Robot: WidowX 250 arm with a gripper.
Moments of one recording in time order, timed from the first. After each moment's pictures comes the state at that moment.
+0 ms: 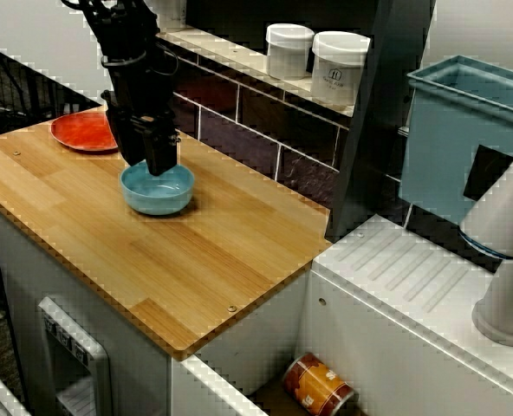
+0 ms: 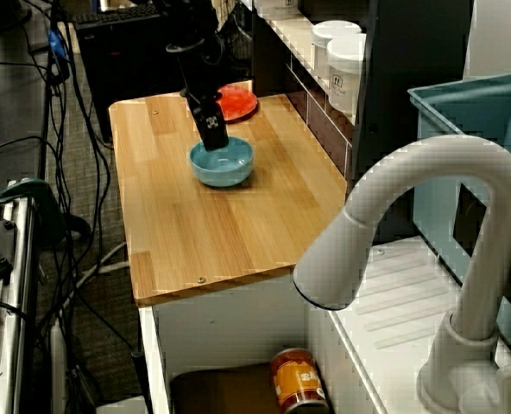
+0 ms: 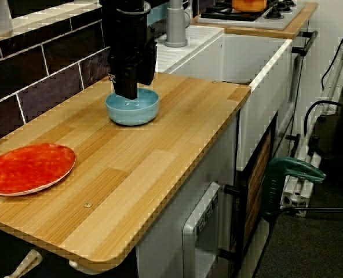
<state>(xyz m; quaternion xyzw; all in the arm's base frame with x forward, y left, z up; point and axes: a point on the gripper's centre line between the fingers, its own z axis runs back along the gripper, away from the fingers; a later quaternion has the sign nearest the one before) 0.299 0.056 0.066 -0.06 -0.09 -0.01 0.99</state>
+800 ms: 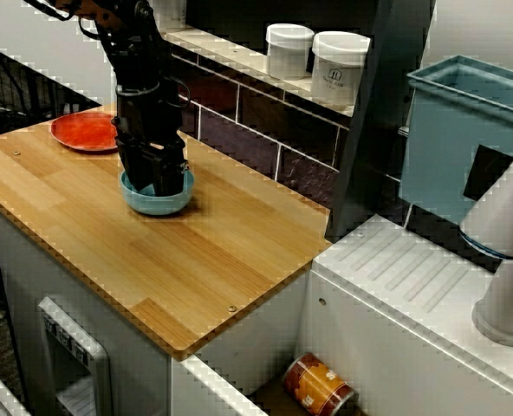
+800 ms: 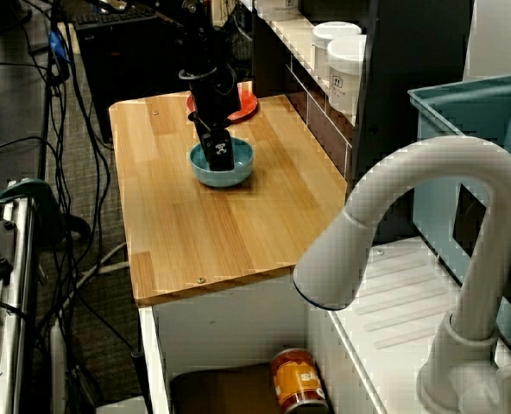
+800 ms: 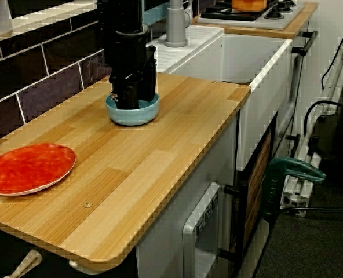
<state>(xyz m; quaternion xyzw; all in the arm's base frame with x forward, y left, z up) 0.301 0.054 0.040 -0.06 -0.06 0.00 1.00</state>
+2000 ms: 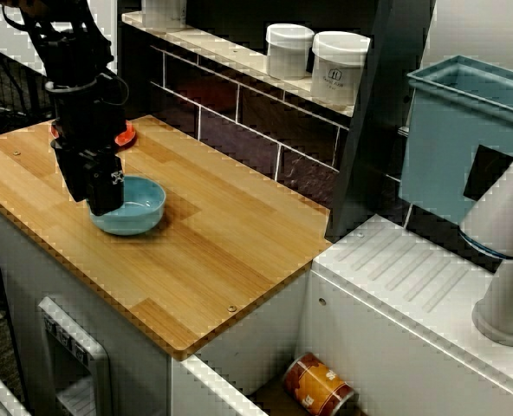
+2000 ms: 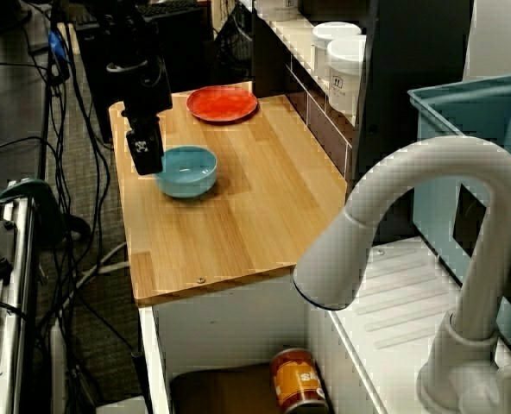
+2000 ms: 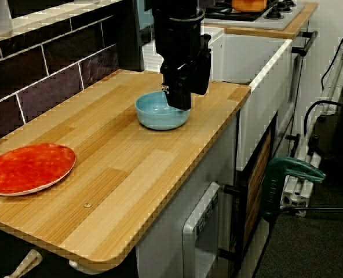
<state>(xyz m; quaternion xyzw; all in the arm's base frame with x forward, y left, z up) 0.226 0.049 0.061 -0.07 -0.04 -0.05 1.00</state>
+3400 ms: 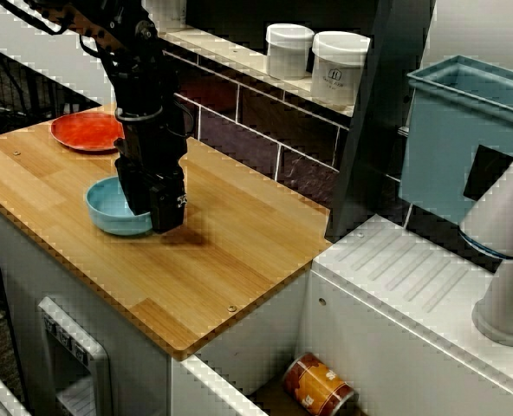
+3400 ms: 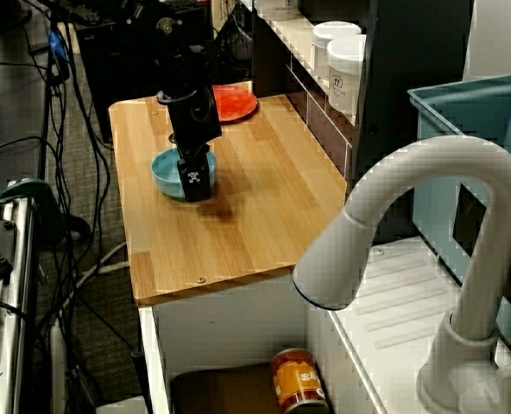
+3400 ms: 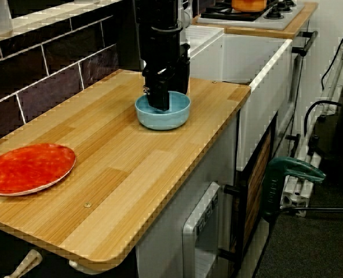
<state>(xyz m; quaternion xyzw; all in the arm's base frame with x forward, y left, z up) 0.272 0.018 0.036 -0.05 -0.05 -0.06 1.00</state>
